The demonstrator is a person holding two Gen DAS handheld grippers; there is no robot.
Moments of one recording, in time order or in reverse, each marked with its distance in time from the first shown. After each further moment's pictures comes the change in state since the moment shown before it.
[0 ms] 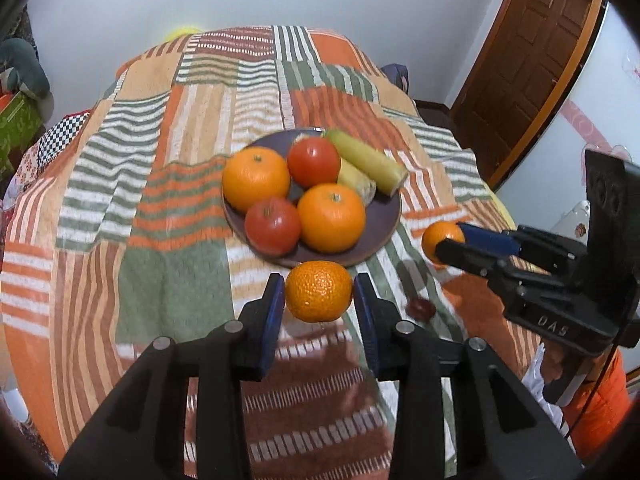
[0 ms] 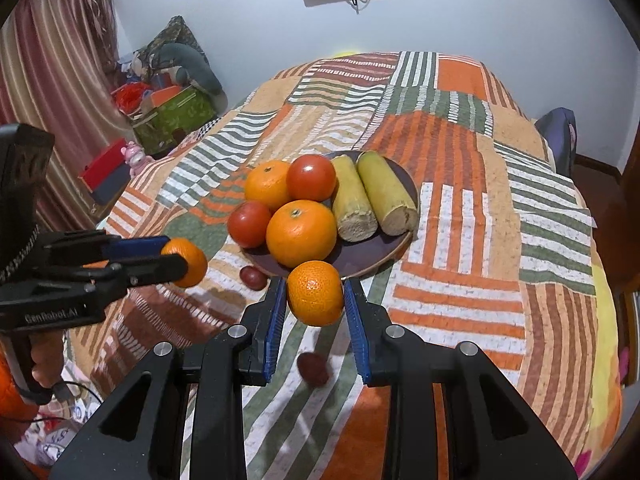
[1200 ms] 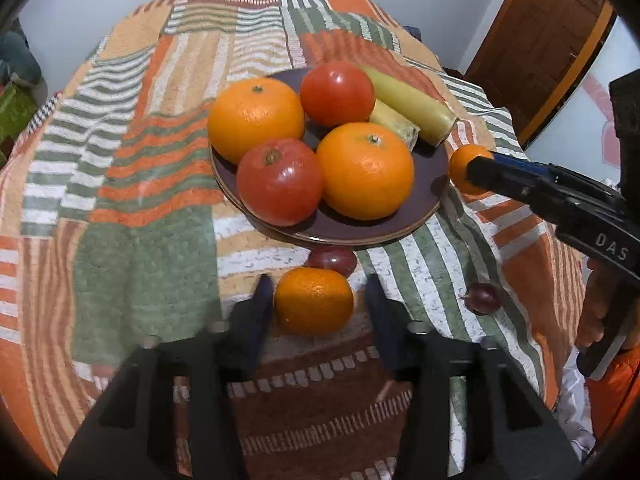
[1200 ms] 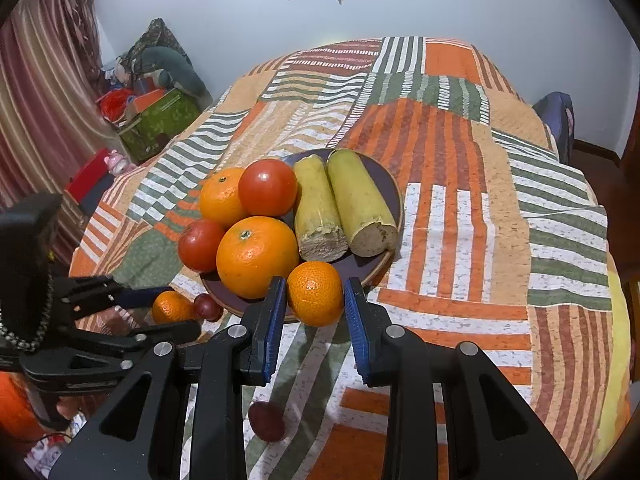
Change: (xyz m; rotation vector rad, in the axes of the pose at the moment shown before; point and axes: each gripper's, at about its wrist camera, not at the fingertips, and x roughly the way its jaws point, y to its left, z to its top) left arm 0.072 0.013 -0.014 0.009 0.136 0.042; right arm 0.032 -0.029 0.015 0.048 0.025 -0.003
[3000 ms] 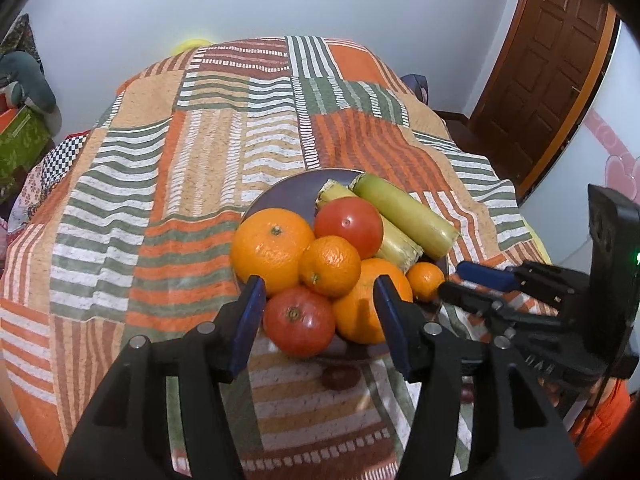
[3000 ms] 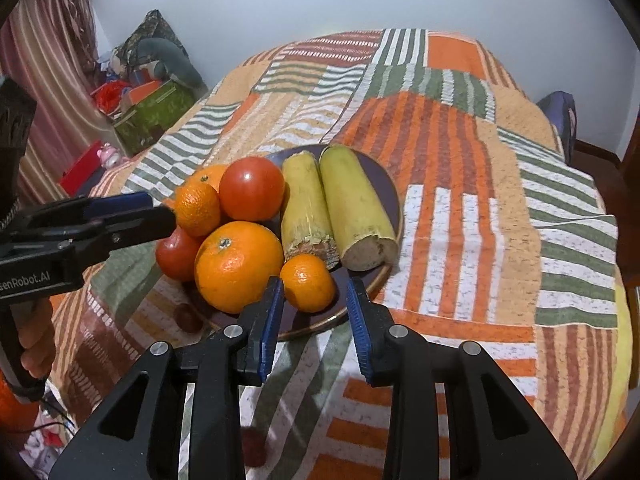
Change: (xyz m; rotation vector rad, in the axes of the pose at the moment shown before) left arm -0.036 0.006 0.063 -0.006 -0.167 0.030; right arm 0.014 -0.005 0.007 -0.013 0.024 -0.011
